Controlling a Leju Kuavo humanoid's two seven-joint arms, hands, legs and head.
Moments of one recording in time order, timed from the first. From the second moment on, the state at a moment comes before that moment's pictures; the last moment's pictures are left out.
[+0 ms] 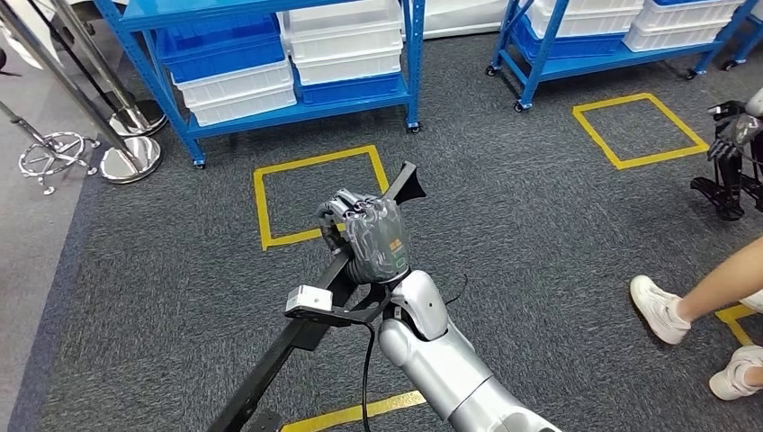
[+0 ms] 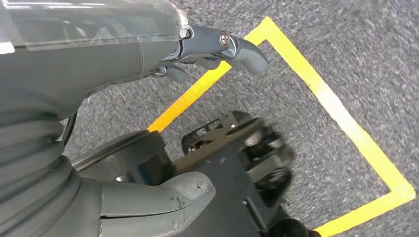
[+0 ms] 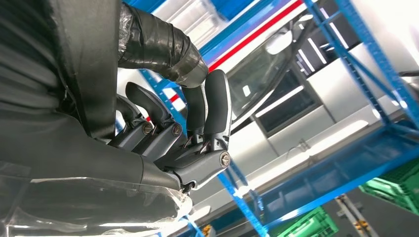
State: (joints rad) left arm -0.16 -0.22 0.70 -0.20 -0.78 -0.04 -0.54; right arm -0.53 0.24 0.55 -1.10 0.93 -0.68 -0.23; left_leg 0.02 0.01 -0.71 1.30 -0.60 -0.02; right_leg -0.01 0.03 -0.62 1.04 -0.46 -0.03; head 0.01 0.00
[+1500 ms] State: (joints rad) left arm -0.16 -0.21 0.70 -0.20 -0.79 -0.06 -0.54; right arm -0.51 0.21 0.55 -1.17 0.95 -0.68 -0.23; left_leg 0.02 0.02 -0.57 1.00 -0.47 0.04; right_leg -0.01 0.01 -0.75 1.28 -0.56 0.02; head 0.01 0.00
